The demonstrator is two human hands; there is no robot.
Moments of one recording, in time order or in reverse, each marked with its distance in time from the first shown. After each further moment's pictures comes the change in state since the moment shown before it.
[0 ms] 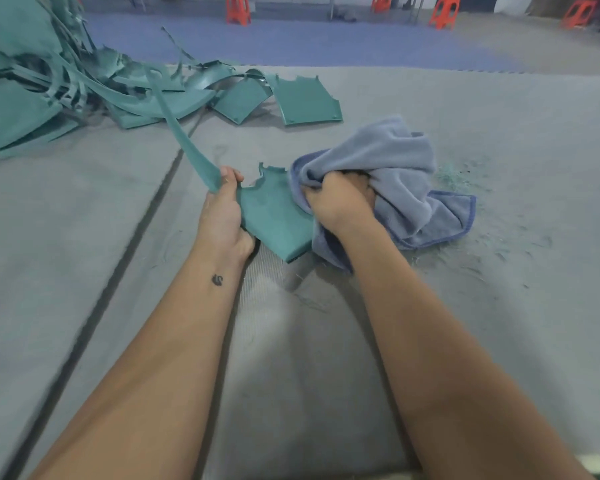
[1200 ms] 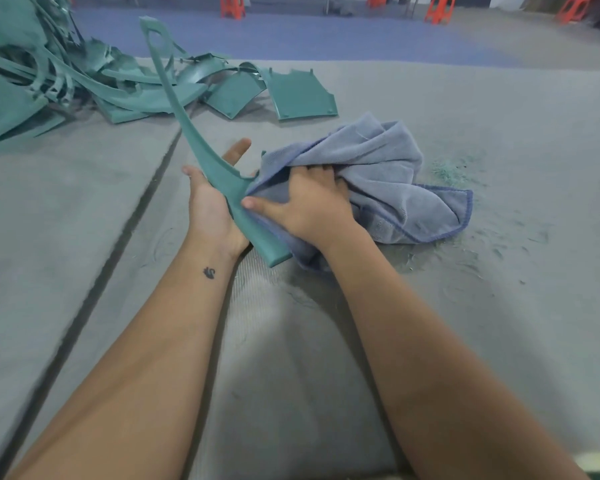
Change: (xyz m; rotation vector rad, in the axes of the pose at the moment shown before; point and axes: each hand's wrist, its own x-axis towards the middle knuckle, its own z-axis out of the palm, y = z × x) left_hand 0.001 0.007 0.001 -0.114 -0.316 -0.179; right_hand -0.018 -0.011 0.017 0.127 0.024 -0.260
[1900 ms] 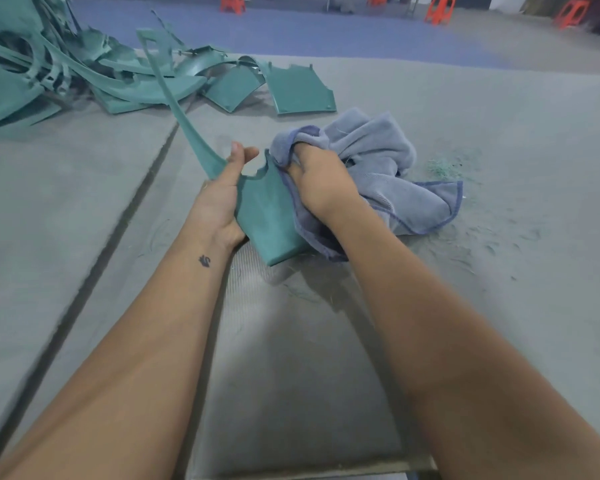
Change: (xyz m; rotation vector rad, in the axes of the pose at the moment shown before) left_hand -0.001 -0.005 0.001 0.247 0.173 0.003; right_hand 0.021 0.010 -0.020 0.178 -0.049 -0.015
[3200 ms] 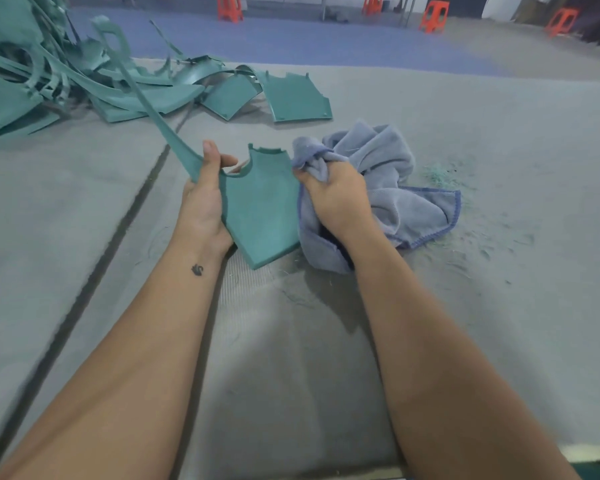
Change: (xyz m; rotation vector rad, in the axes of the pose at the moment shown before) left_hand -0.007 0.012 0.000 0.001 0.122 0.165; right_hand -0.026 0.008 -0.005 0.416 0.218 0.111
